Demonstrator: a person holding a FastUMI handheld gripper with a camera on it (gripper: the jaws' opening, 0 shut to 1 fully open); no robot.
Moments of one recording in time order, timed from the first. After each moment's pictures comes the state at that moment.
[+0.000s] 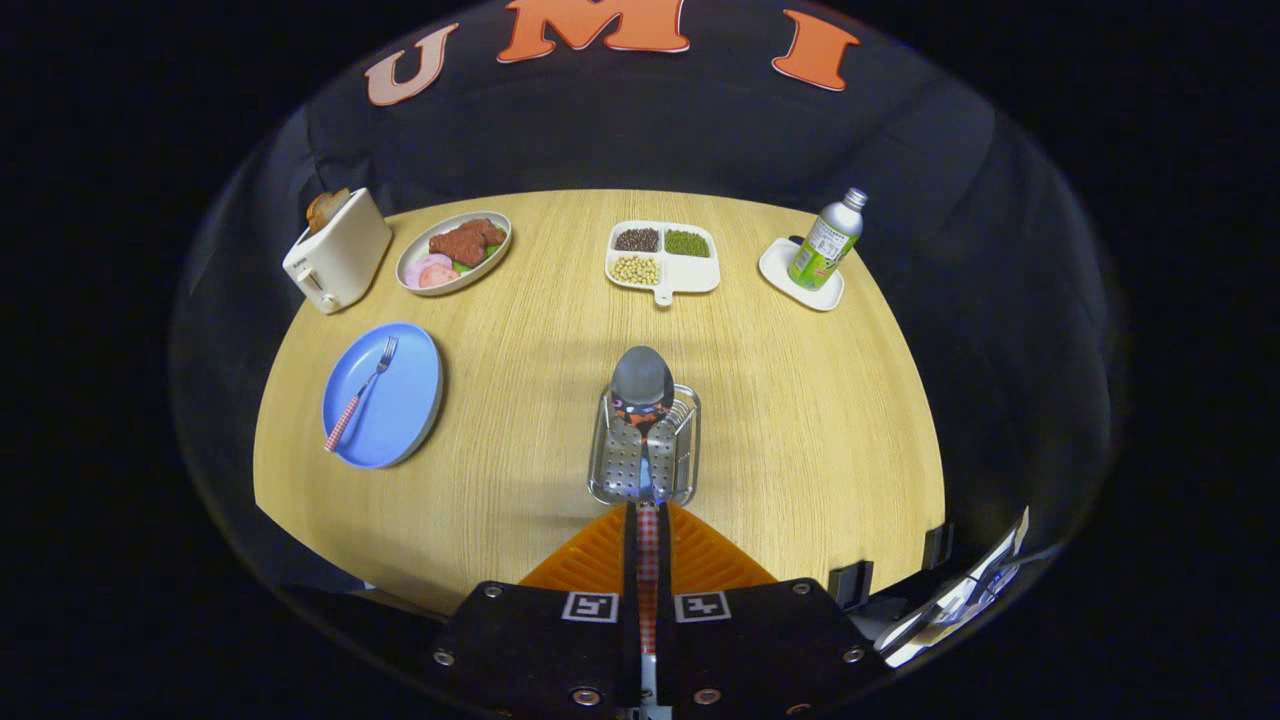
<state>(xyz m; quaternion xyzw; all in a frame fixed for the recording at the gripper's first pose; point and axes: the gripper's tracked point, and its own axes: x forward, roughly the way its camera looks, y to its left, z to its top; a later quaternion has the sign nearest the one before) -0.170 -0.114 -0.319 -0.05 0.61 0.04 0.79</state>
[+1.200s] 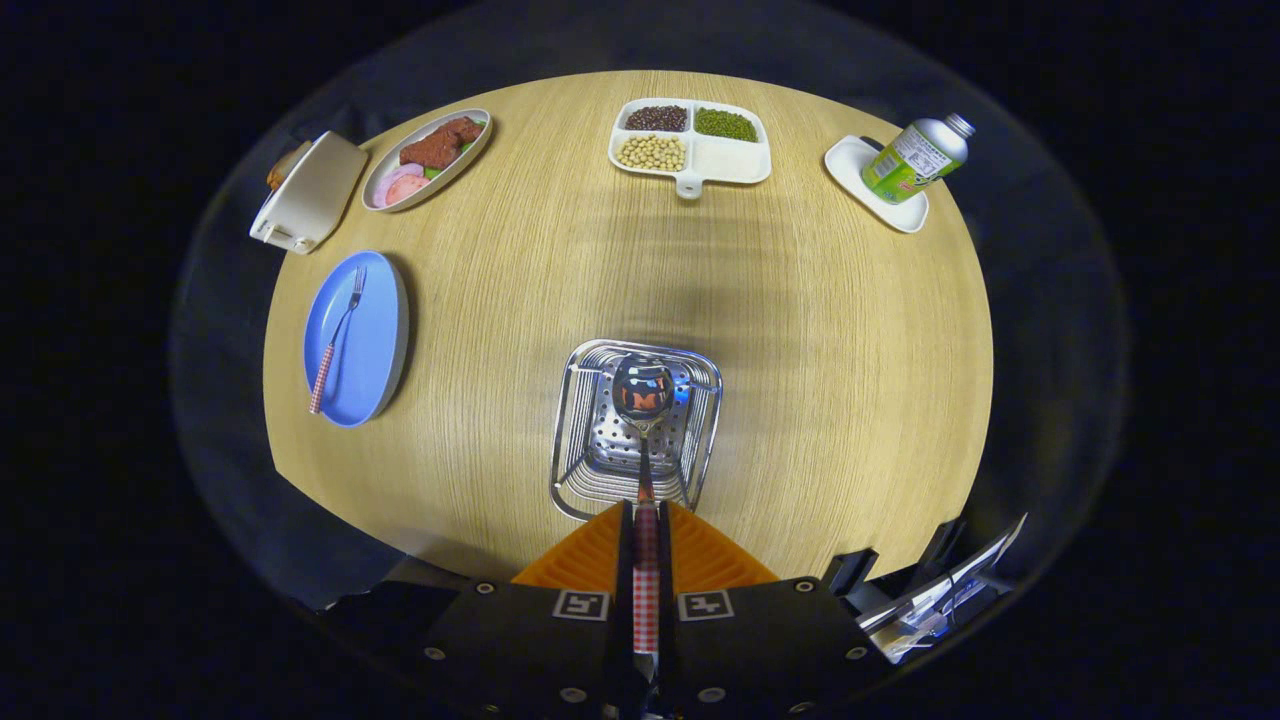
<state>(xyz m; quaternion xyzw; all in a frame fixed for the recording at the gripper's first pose) -0.167 -0.117 -0.369 -0.04 0.77 0.08 0.64</state>
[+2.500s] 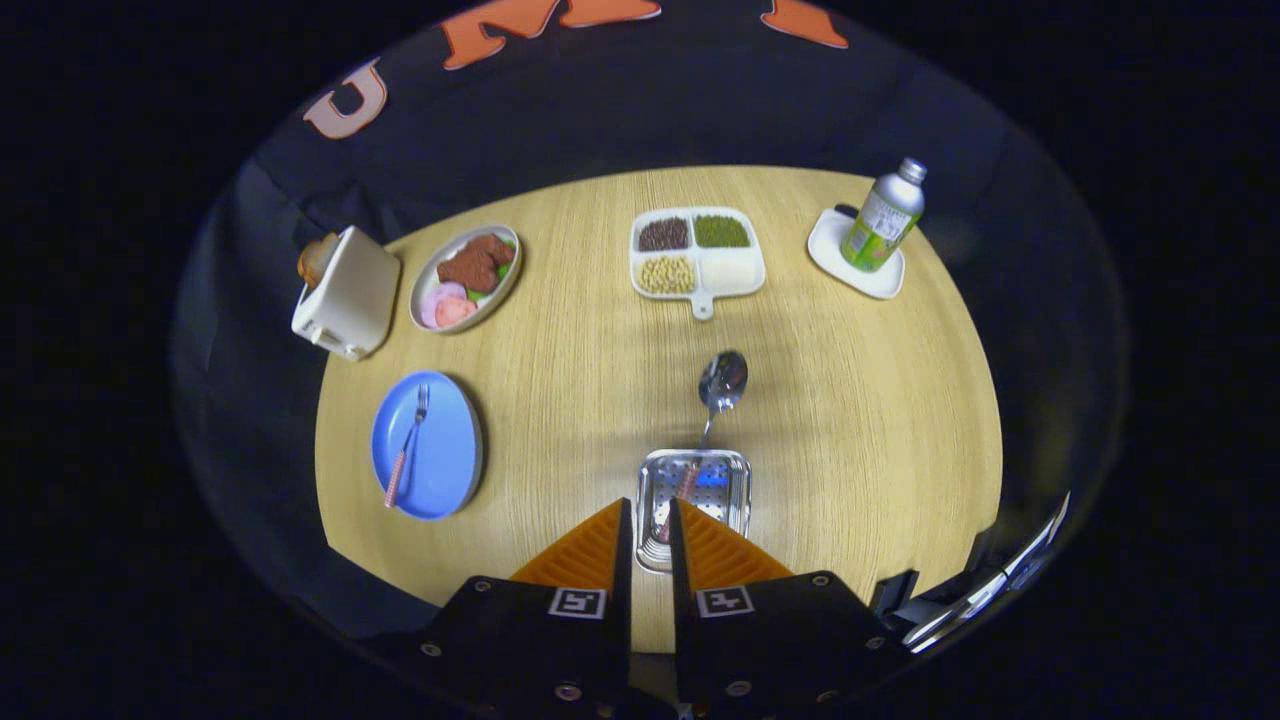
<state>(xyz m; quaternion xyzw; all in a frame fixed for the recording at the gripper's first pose) -0.087 -0.077 -0.316 0.06 0.61 0.06 0.79</state>
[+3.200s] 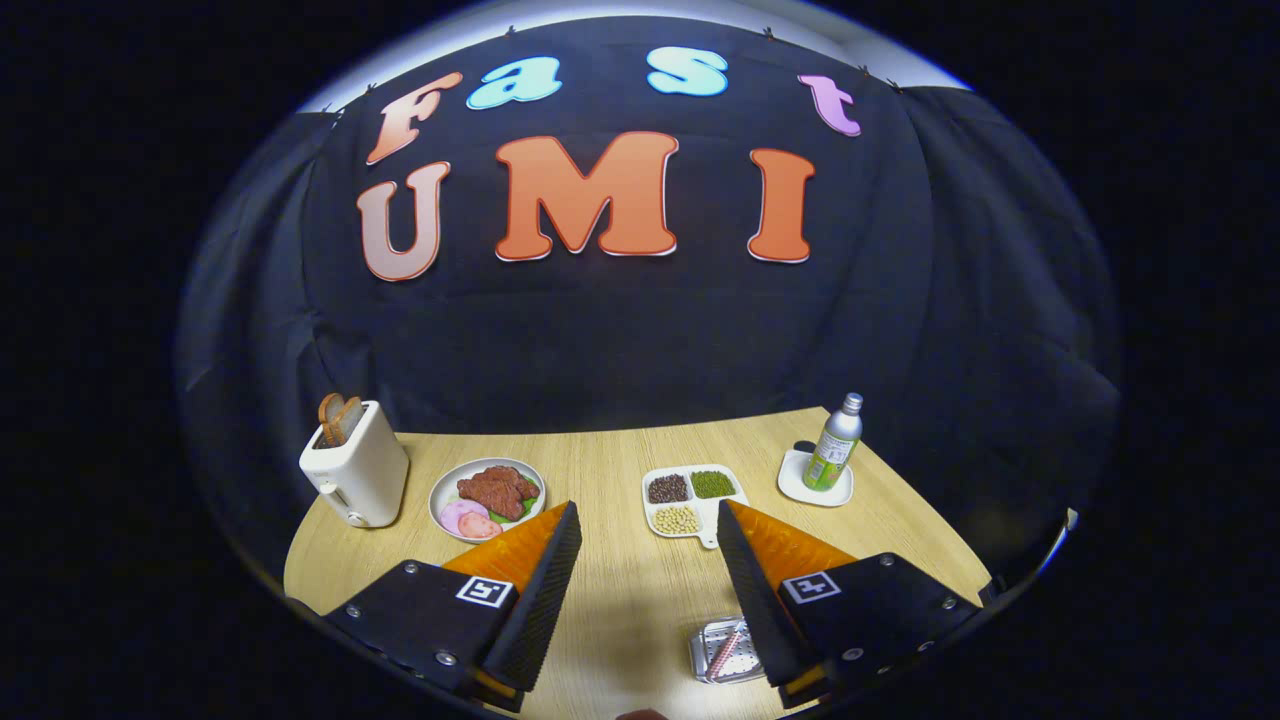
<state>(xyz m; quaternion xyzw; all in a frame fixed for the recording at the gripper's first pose) -0.008 -0.010 -0.222 0.01 0.28 -0.02 0.96</state>
